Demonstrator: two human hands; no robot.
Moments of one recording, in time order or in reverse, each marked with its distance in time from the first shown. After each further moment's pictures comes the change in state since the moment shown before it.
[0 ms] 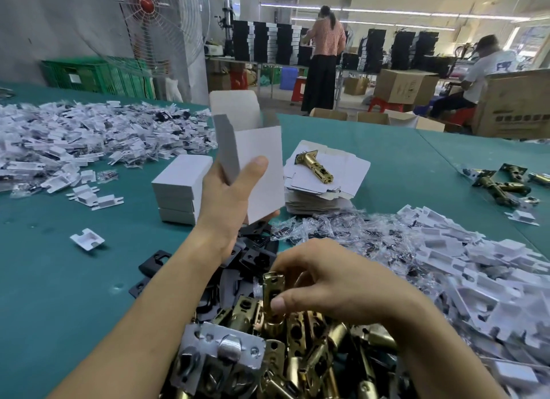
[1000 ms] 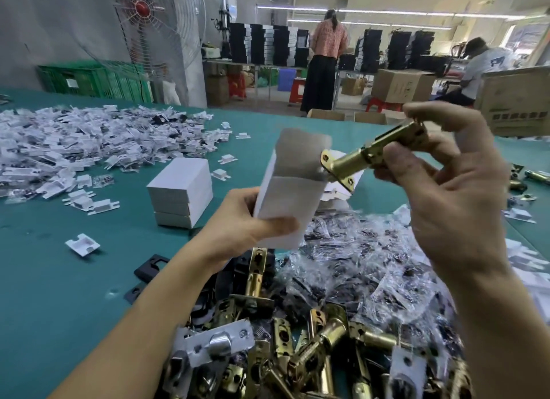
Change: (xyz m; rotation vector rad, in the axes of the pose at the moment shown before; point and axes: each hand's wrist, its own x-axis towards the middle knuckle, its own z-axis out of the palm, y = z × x) left_hand -0.009 -0.006 -0.006 0.380 -0.420 -0.122; right_hand -0.032 0.004 -0.057 0.281 1.122 -0.411
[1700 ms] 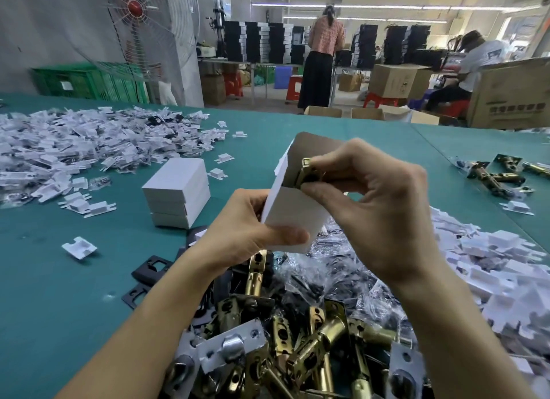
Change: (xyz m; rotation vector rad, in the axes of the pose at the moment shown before) left_hand -0.005 0.006 0.010 -0.050 -0.095 0.059; right_hand -0.012 0.000 0.036 -0.275 -0.128 -0.108
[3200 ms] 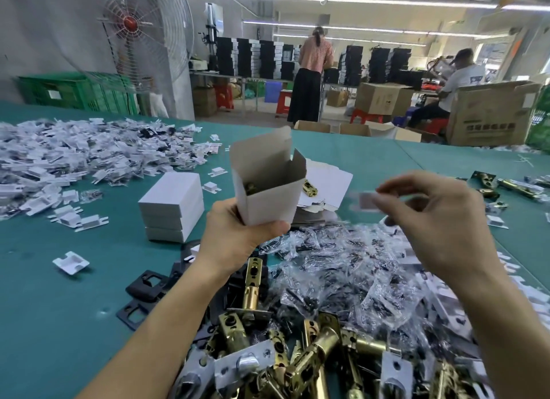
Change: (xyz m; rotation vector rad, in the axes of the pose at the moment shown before) left_hand 0.009 -0.014 -0.002 -0.068 0.349 0.114; right_hand -0.002 0.012 -0.061 -0.292 -0.039 0.350
